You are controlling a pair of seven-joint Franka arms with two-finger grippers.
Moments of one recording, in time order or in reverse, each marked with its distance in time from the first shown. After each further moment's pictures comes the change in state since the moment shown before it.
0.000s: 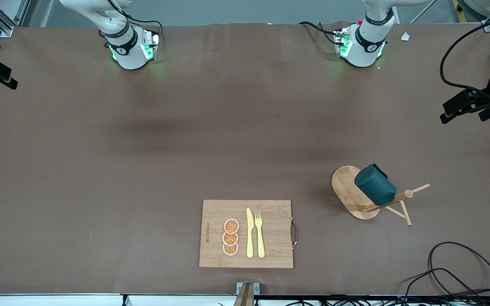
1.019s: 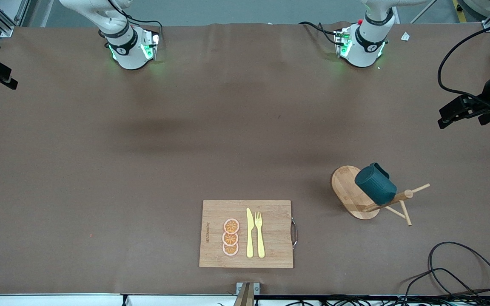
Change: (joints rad) left arm 0.019 0.047 -0.058 0.066 0.057 -0.033 -0.041; right arm 0.000 0.000 0.000 0.000 0.000 0.000 0.000
